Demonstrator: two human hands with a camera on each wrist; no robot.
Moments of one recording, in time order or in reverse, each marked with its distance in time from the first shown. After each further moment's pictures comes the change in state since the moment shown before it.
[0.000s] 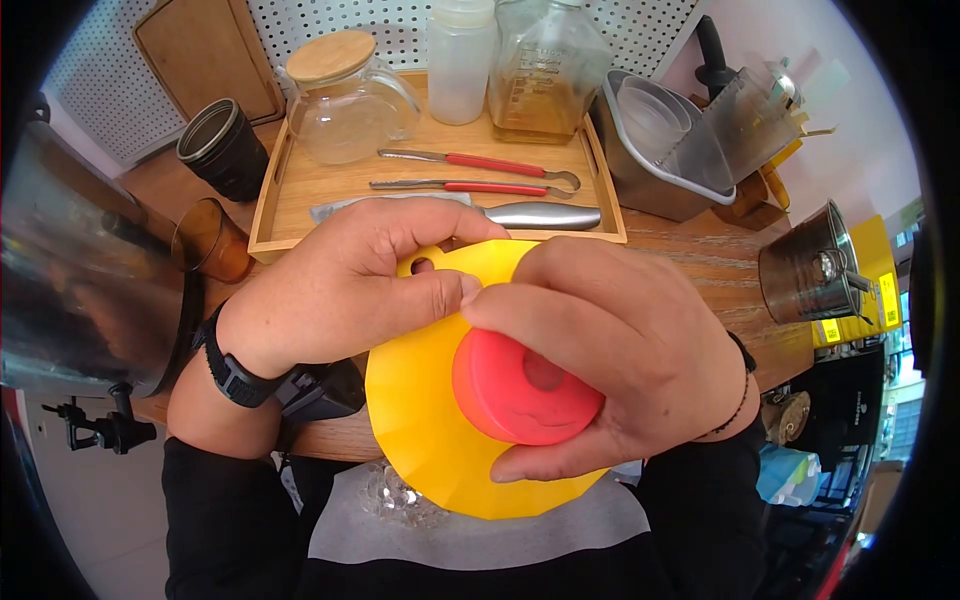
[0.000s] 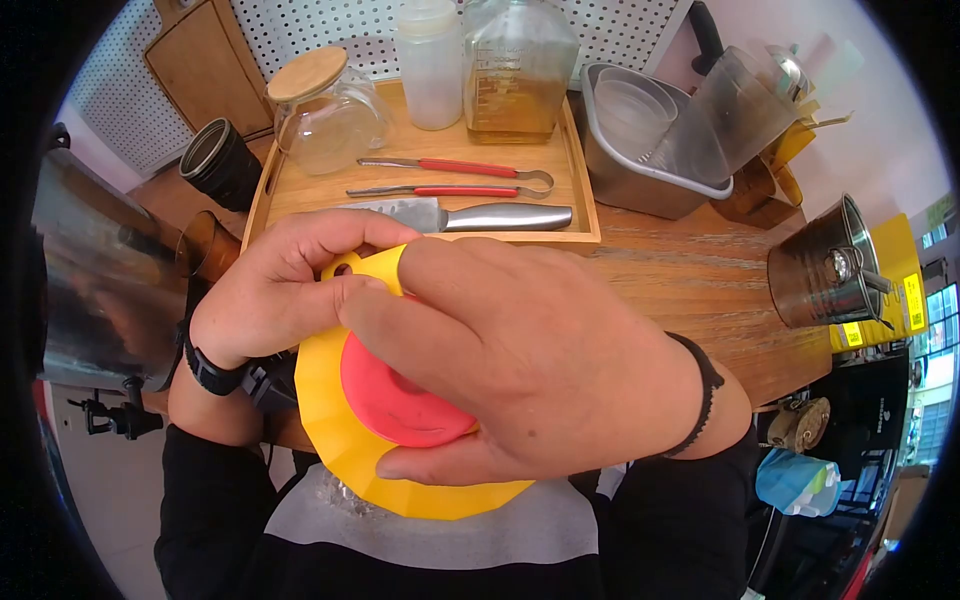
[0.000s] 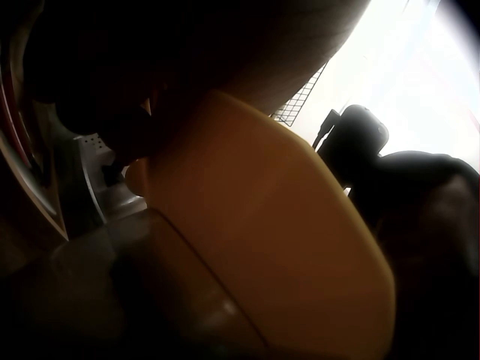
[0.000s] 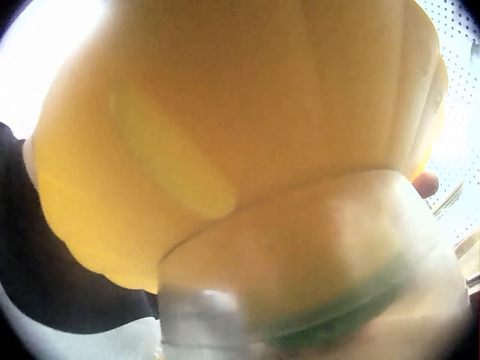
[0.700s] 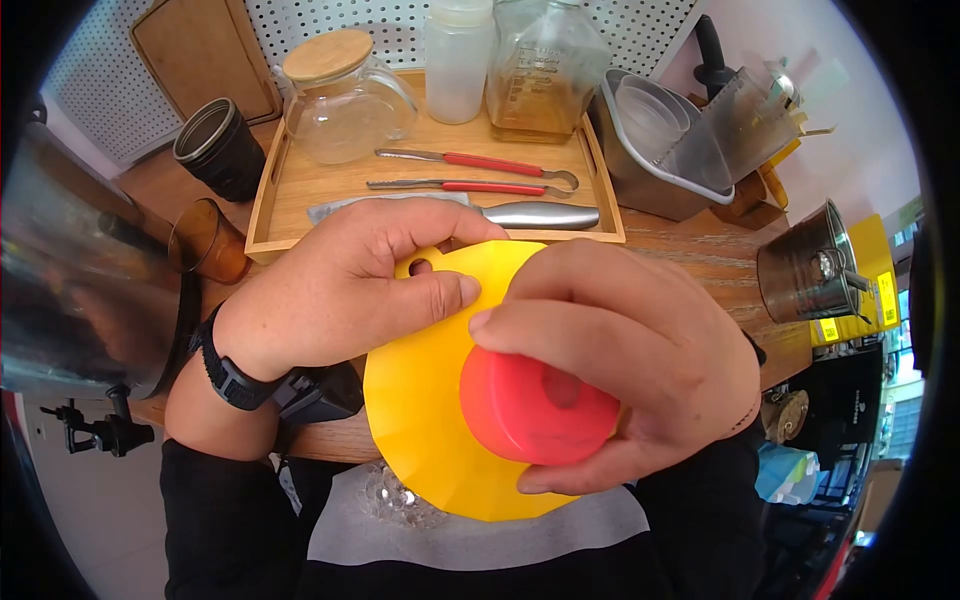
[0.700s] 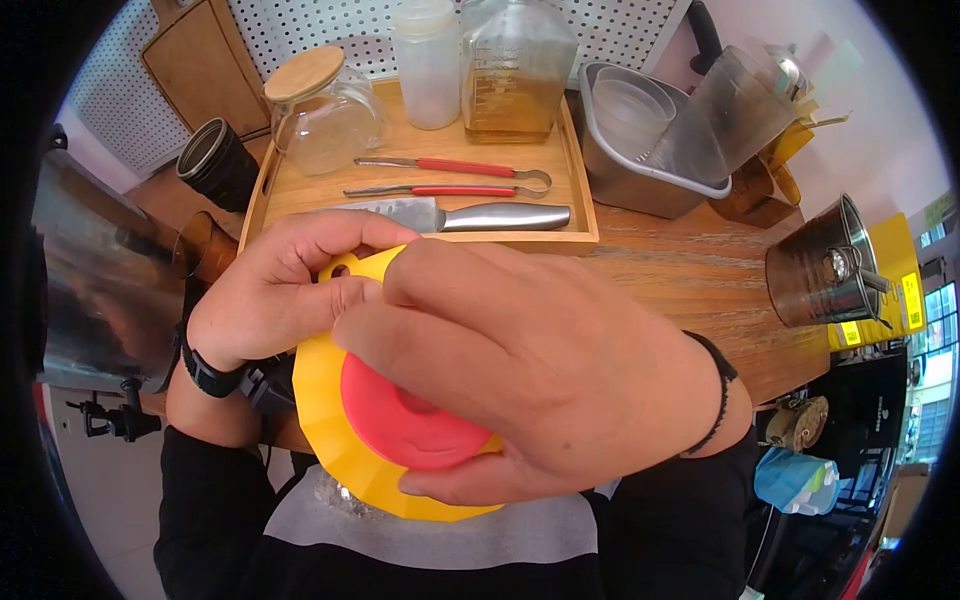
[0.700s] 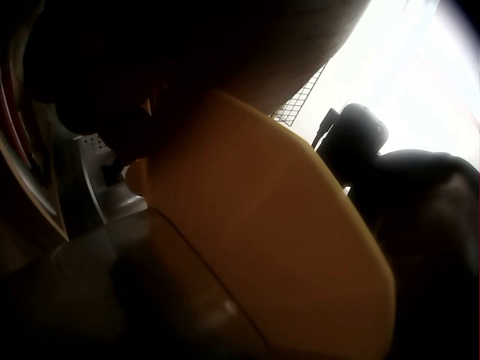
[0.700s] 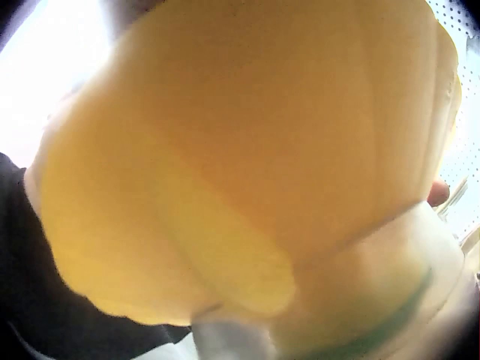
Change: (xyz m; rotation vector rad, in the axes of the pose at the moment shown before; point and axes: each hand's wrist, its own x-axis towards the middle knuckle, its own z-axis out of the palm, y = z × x) left_hand -0.001 0.003 0.001 -0.033 0.008 -0.013; right_hand 0.002 0.004 -0.006 0.089 0.007 -0.109
